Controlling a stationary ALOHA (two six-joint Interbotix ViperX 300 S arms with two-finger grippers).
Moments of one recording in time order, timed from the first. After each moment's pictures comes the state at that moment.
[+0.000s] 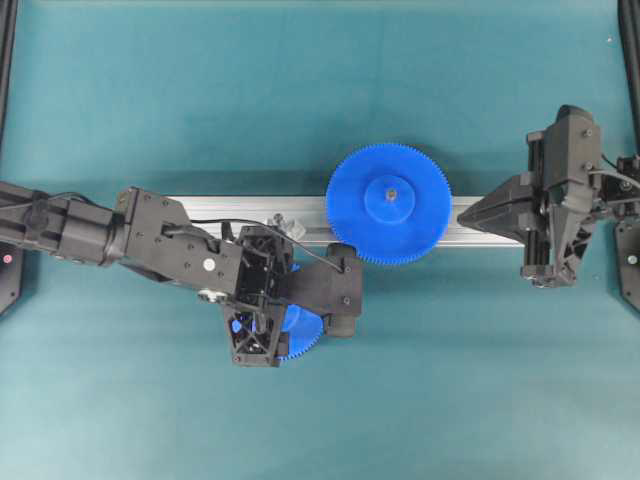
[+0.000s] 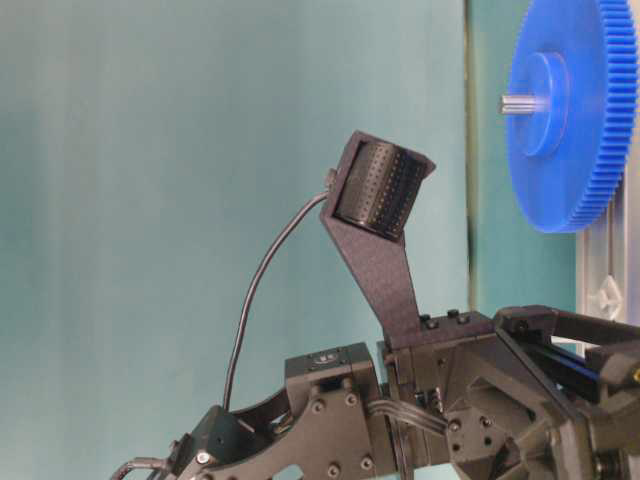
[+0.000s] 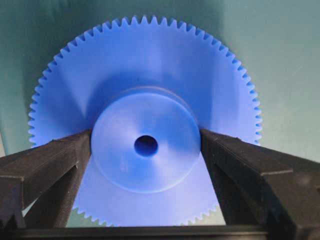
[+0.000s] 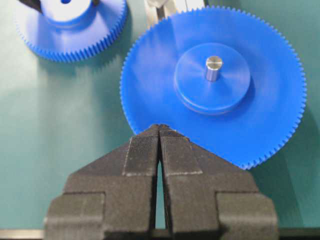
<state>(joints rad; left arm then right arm) -0.13 0.26 0.34 0.02 0.66 -0.10 -0.07 -0.59 1.11 0.02 0.08 0.10</state>
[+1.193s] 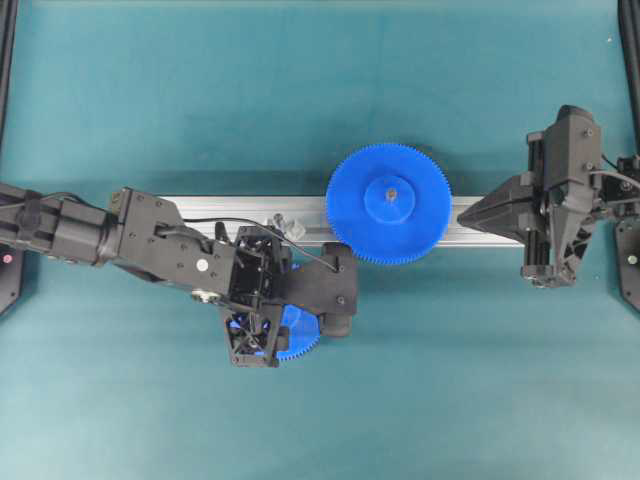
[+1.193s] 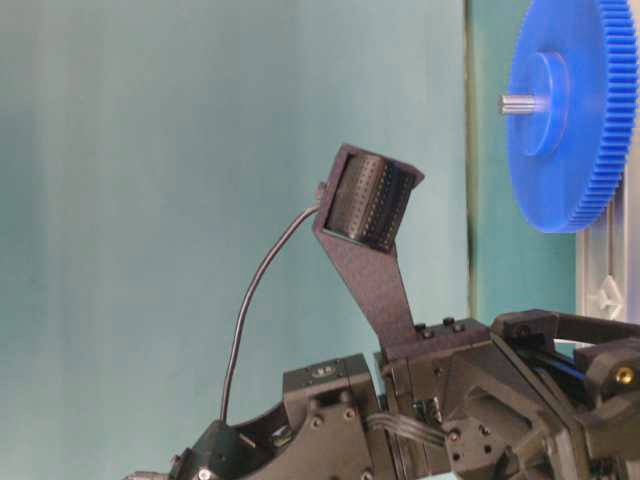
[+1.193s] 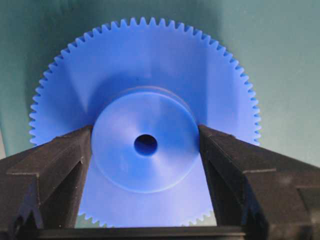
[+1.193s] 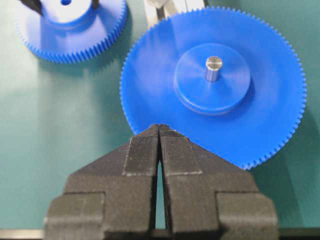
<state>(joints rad) -0.14 0.25 0.38 0.02 0.62 -0.11 -0.07 -0.59 1.11 0.02 0.08 0.10</state>
